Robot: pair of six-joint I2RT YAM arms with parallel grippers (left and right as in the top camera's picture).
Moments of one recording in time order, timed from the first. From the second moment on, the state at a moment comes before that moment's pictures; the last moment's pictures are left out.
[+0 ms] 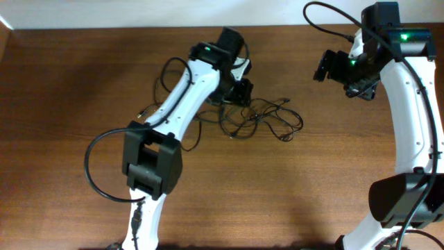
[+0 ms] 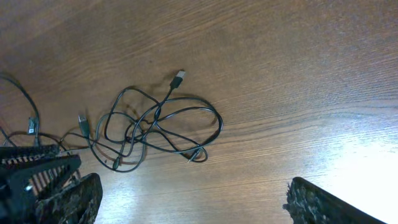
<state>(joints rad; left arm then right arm) -0.46 2.23 2.05 -1.16 0.24 -0.19 -0.01 1.87 1.96 -1.36 -0.17 0.36</state>
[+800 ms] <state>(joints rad) -0.54 2.23 1.72 -0.77 0.12 -0.35 -0.01 1.87 1.89 -1.35 -0.17 0.34</state>
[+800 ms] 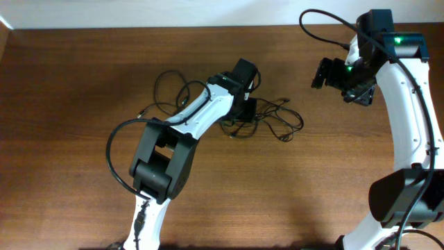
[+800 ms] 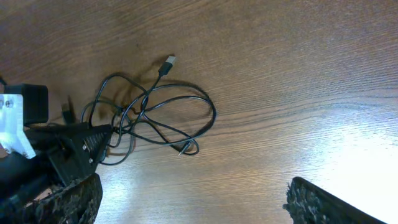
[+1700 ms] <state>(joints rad) -0.45 1.74 2.05 -0.83 0.12 -0.31 0.09 1.87 1.89 -1.23 -0.34 0.28</state>
